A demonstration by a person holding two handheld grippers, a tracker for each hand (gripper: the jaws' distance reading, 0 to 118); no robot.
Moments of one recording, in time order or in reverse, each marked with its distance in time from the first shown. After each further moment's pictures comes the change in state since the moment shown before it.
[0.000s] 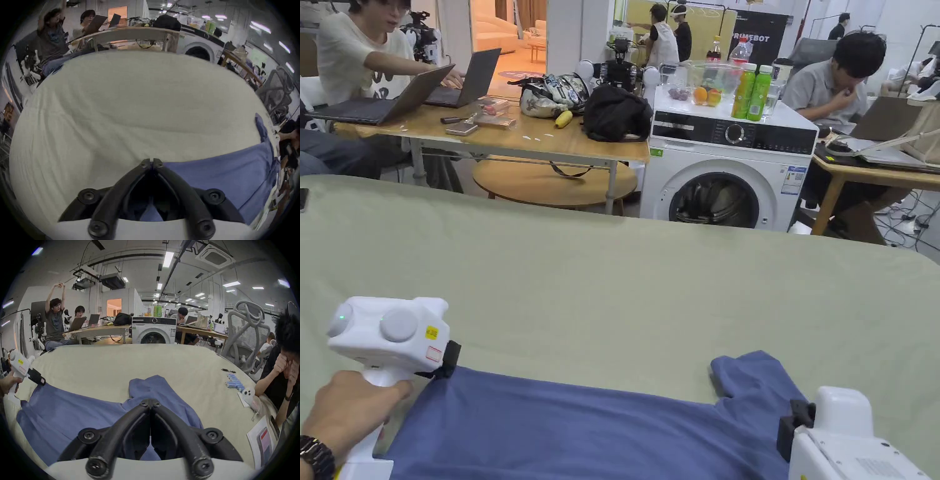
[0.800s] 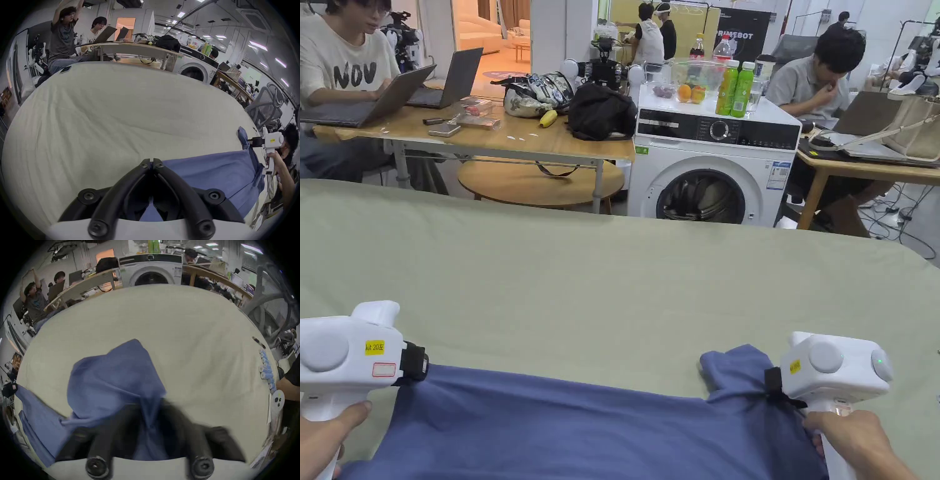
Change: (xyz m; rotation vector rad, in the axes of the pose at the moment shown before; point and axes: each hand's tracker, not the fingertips) left arm -0.009 -0.026 0.049 0.128 -0.055 0.075; right arm 0.072 0.036 -0.198 -0.572 0.075 -0.036
